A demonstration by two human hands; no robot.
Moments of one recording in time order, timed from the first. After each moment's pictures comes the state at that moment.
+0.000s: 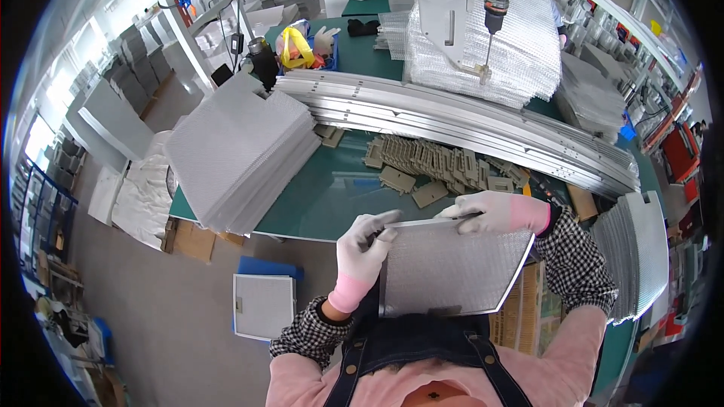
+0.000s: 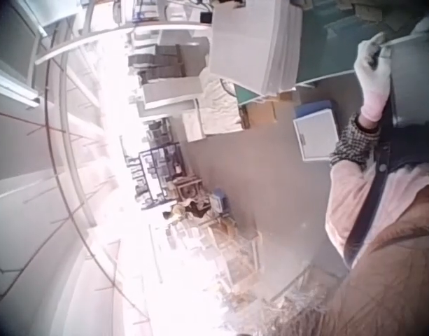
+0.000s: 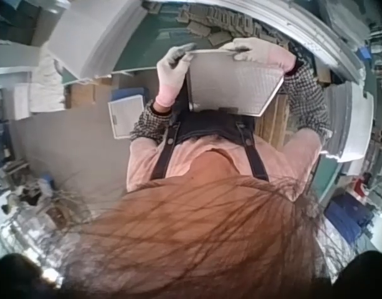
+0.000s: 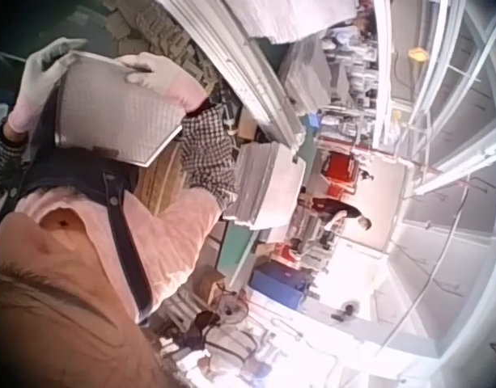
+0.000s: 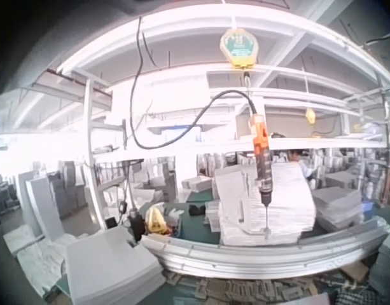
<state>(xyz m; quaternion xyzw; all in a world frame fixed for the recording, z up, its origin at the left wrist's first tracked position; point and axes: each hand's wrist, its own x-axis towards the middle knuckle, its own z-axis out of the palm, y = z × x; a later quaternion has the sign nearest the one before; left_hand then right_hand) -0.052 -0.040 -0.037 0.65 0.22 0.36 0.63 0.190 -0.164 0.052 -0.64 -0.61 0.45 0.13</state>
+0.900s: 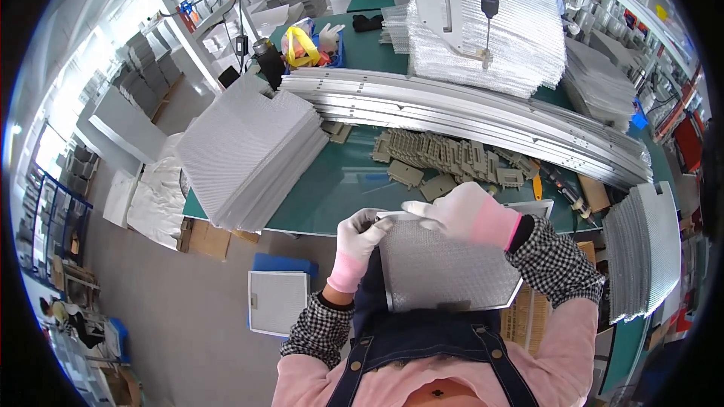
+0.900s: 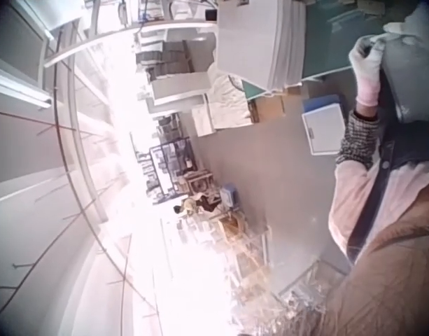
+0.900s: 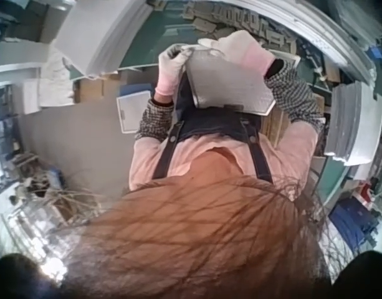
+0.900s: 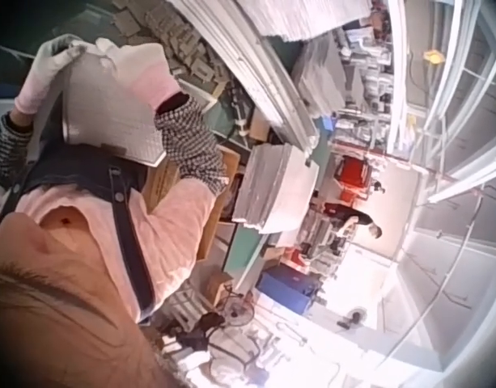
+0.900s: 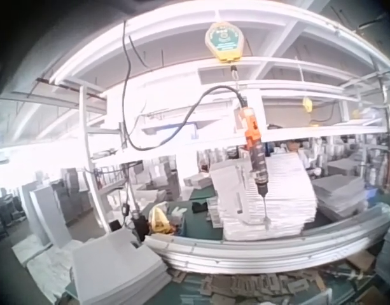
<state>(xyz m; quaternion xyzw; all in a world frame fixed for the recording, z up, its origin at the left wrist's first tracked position) -0.053 -0.014 -0.055 0.59 0.28 0.27 0.71 0.147 -0.139 0.006 -0.62 -0.78 -0.07 0.06</state>
